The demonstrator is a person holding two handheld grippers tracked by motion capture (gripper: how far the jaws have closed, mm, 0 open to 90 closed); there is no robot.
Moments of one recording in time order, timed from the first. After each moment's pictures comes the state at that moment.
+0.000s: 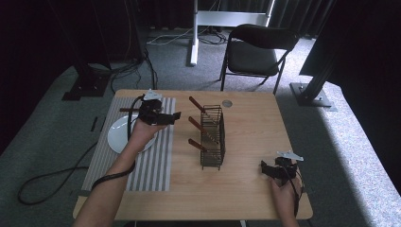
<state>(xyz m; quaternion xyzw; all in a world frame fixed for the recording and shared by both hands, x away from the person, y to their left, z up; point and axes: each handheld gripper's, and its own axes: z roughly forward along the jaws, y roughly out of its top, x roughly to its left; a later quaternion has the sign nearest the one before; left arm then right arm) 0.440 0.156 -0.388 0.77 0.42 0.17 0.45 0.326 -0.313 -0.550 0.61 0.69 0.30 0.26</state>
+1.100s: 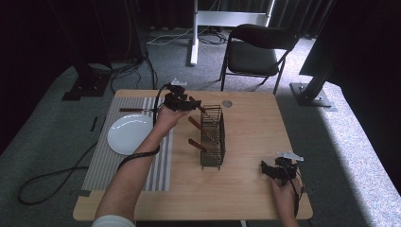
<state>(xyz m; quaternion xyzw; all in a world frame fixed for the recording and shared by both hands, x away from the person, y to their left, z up) 0.502 0.090 -0.396 0.78 0.42 0.13 0.45 0.326 -0.313 -0.550 0.61 0.69 0.30 0.26</state>
